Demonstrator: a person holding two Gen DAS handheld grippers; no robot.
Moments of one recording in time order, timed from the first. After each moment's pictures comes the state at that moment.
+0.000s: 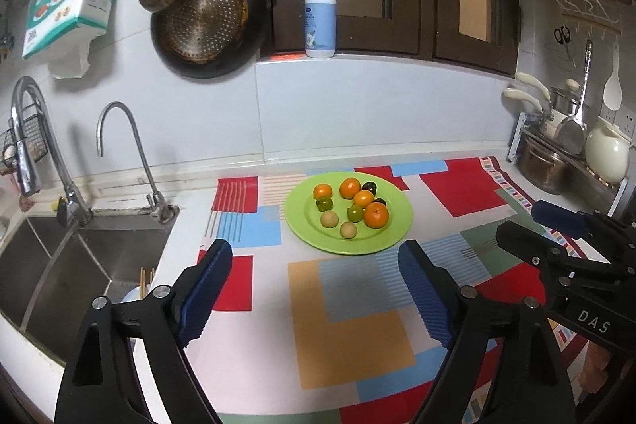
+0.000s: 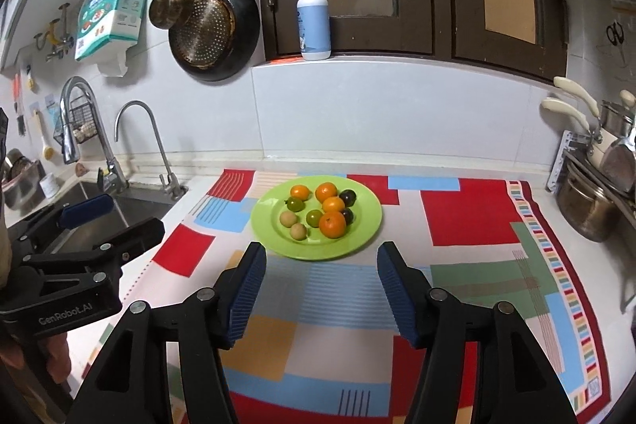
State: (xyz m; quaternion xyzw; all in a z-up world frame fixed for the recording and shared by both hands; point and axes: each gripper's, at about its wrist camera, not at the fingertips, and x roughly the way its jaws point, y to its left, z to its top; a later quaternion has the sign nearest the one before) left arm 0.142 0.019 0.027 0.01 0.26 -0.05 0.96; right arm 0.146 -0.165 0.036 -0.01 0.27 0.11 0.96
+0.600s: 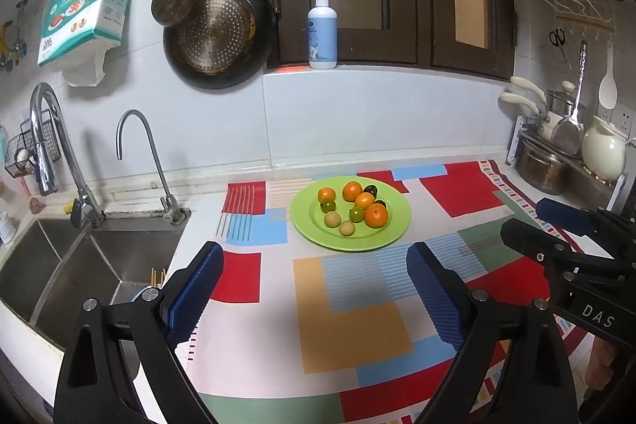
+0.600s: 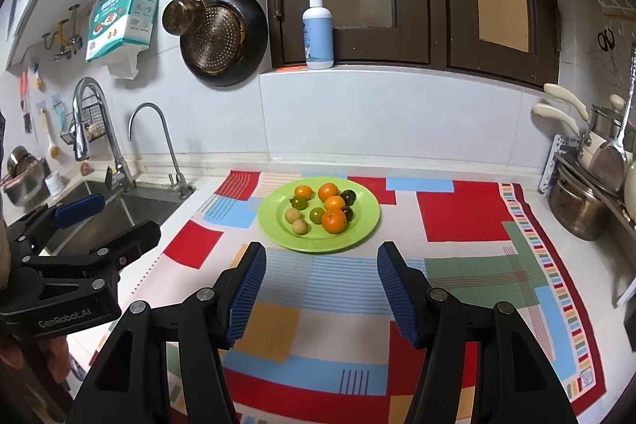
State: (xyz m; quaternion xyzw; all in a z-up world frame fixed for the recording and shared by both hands) left arm 0.113 0.018 0.033 0.02 0.25 -0.04 0.97; right arm 0.118 -0.169 0.043 -0.01 0.26 0.11 0.96
